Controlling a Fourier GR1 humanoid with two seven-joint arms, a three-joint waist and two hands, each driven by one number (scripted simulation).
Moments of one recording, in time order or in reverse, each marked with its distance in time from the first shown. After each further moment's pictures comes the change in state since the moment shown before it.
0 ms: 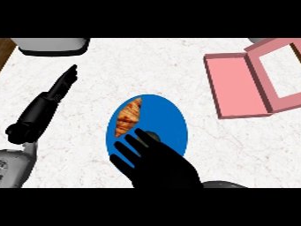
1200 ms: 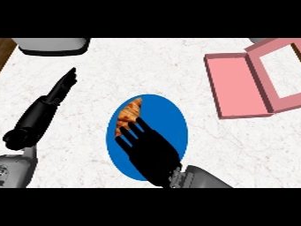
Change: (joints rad) left arm 0.039 -0.080 0.079 -0.041 -0.088 -0.082 0.001; right arm 0.108 0.161 -0.046 0.325 0.423 -0.122 -0.234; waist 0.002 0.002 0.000
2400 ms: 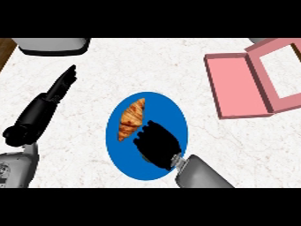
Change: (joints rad) left arm -0.018 -0.058 0.063 -0.008 -0.053 -0.056 0.023; right arm 0.046 0.073 -0.118 0.268 0.217 -0.159 -0.259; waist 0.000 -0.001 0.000
